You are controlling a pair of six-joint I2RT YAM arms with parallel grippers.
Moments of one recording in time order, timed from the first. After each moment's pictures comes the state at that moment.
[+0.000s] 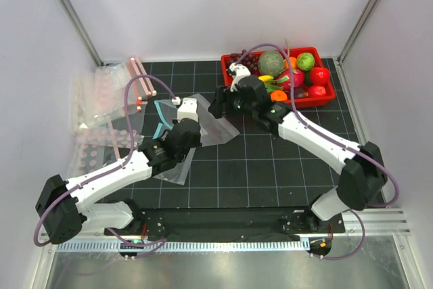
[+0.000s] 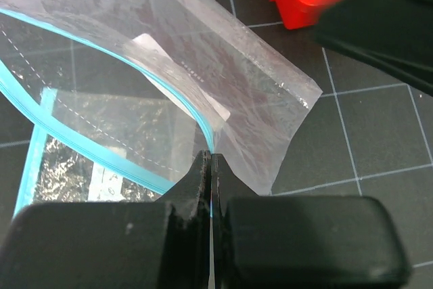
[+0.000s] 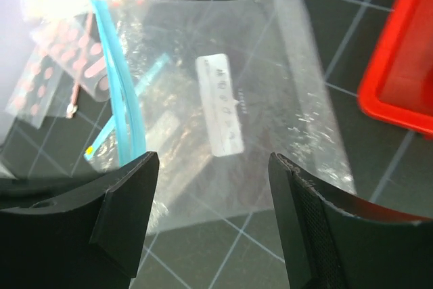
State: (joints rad) left arm -0.87 1.18 0.84 -0.23 -0.57 -0.46; right arm 0.72 1.48 1.21 -0.17 0.00 0.42
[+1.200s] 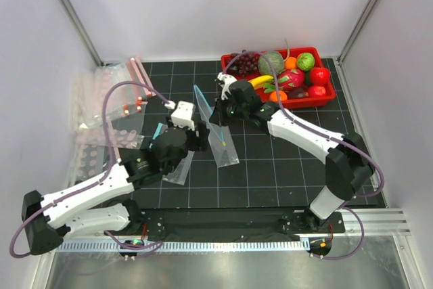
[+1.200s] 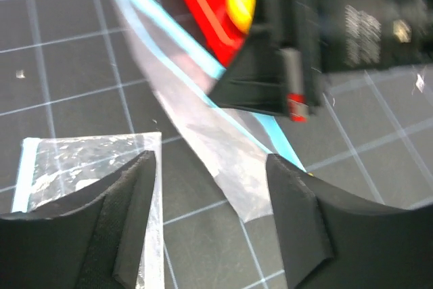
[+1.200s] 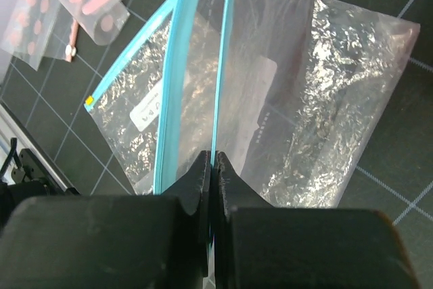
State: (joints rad) left arm -1.00 1.00 0.83 -0.17 -0.56 -0.33; right arm 0.71 1.64 1.26 -0.23 -0.19 0.39
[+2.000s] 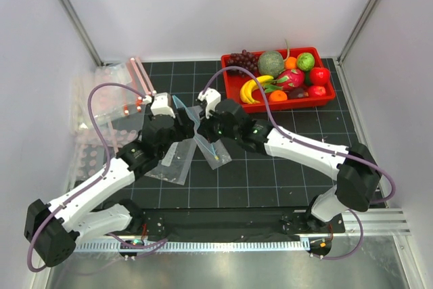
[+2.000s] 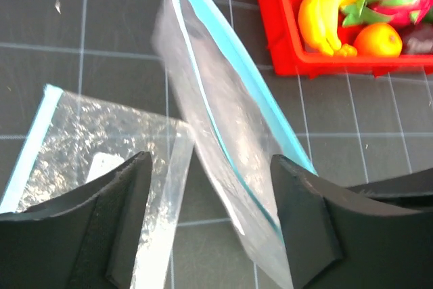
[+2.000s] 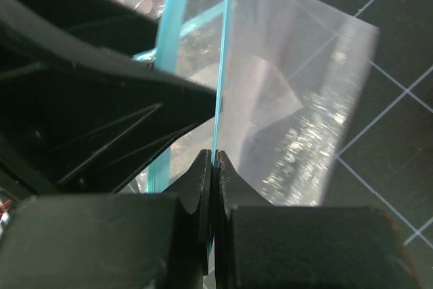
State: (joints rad) left arm -0.71 1.00 0.78 -0.20 -0.45 -0.56; right arm 0.93 1.53 1.18 -0.12 -0.01 0.23
